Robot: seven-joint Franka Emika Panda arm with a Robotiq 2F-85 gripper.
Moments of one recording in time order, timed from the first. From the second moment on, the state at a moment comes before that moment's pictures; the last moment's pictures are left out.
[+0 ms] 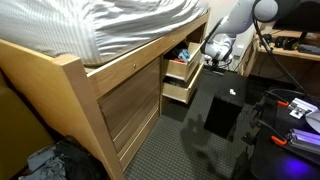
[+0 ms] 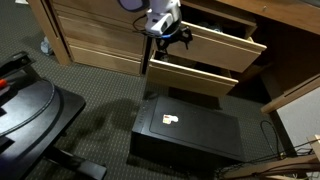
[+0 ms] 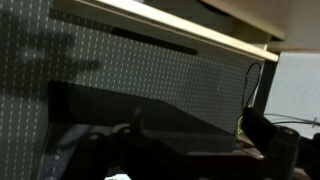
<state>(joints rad) -0.12 1.21 -0.42 -1.56 1.28 3.12 1.19</state>
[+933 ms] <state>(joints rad) -0.06 1.33 -0.35 -1.33 1.12 3.09 1.18</state>
